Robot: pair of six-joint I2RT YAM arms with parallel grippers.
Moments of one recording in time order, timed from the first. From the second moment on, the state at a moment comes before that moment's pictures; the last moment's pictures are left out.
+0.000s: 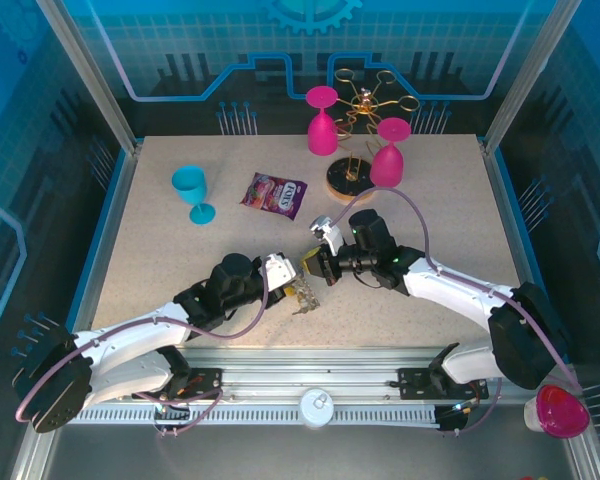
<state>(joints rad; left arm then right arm) -0.77 1.05 0.44 0.21 0.10 0.32 0.66 1.36 0.78 0.01 -0.56 0.12</state>
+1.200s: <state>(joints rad) -0.76 1.02 0.37 0.31 0.10 0.41 0.66 1.41 0.78 0.05 -0.58 0.25</state>
